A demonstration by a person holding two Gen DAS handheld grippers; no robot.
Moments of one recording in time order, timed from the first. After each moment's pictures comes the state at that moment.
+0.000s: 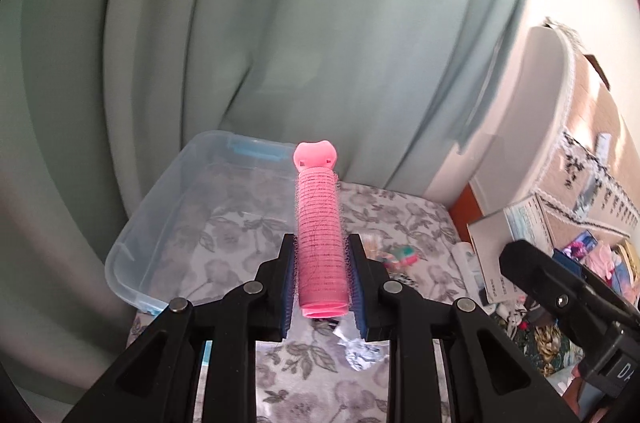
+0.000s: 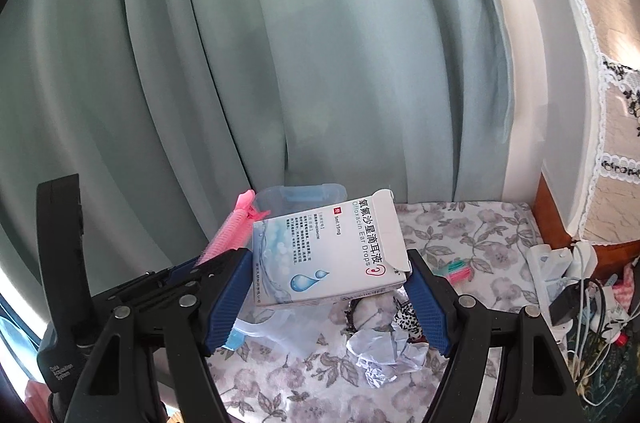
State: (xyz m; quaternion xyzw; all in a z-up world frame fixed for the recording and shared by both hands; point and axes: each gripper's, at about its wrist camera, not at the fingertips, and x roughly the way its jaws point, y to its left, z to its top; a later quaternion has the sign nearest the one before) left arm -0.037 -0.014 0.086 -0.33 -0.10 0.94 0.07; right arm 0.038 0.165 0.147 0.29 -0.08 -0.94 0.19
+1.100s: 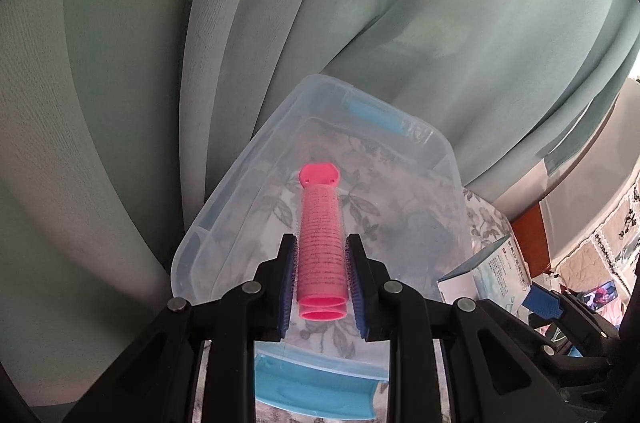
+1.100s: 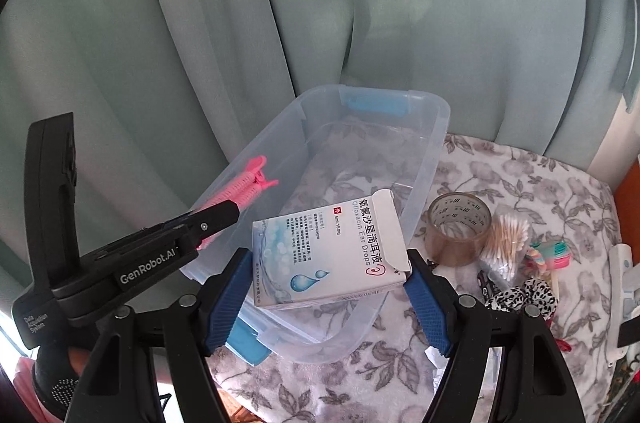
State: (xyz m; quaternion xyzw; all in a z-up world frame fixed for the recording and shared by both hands) left arm -0.094 -0.121 0.013 -0.40 -0.17 0.90 0.01; right arm -0.048 0.040 0.062 0.42 -0.01 -0.87 0.26
